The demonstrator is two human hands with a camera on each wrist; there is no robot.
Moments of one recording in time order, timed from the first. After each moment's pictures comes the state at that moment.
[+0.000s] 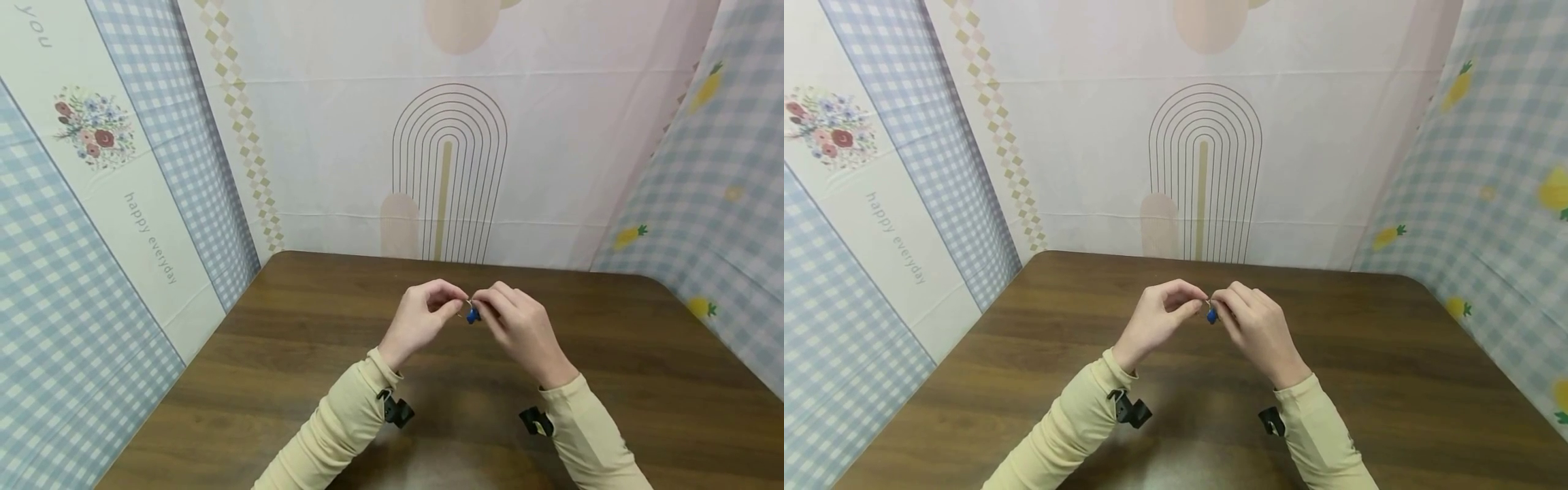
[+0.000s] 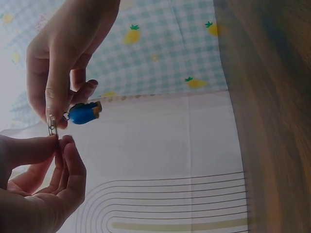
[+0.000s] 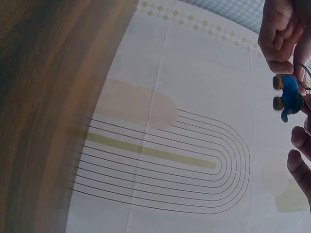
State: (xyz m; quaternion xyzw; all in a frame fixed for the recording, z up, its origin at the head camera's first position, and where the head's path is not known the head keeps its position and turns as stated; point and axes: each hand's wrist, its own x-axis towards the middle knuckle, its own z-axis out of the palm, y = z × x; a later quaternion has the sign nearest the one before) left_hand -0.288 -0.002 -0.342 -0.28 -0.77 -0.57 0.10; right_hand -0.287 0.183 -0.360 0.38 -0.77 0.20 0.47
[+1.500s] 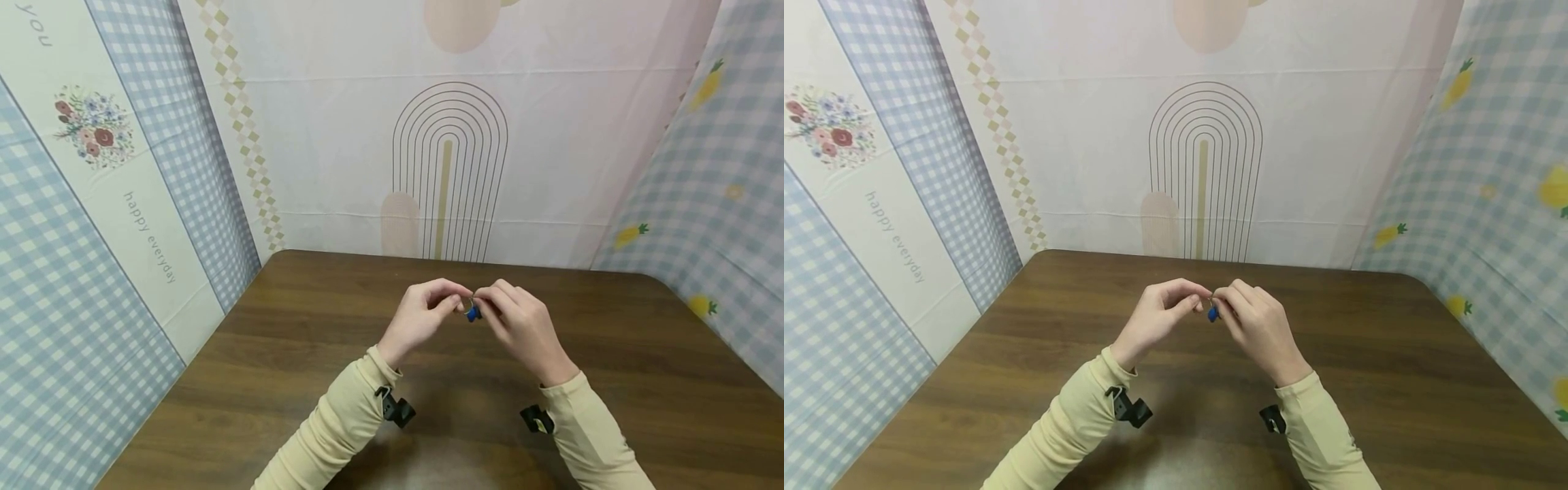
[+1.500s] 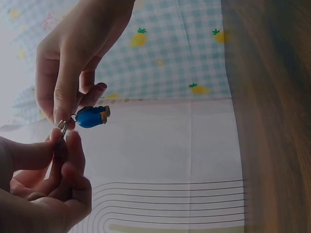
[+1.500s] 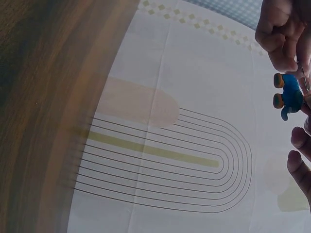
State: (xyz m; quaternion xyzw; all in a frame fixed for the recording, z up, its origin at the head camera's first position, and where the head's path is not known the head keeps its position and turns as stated) left_hand -0.290 -0.001 -0.340 -0.28 -0.75 -0.60 0.06; right_hand -0.291 0.187 -0.359 0.37 -0.78 0.20 0.47
